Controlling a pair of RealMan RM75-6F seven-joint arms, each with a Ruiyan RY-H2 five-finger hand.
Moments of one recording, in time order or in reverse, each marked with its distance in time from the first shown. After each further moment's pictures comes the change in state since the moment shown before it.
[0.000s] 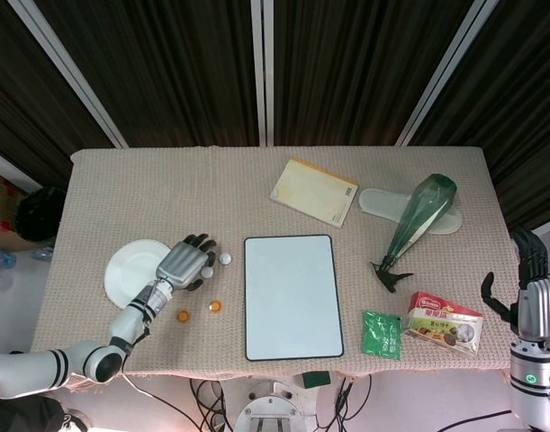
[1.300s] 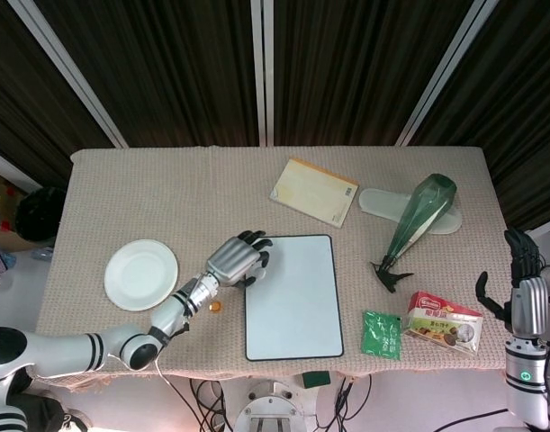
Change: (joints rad) left arm -0.157 -0.118 -0.107 0.008 0.066 -0.069 -0.111; right arm 0.004 -0.020 -0.003 0.031 -0.002 -0.023 0.005
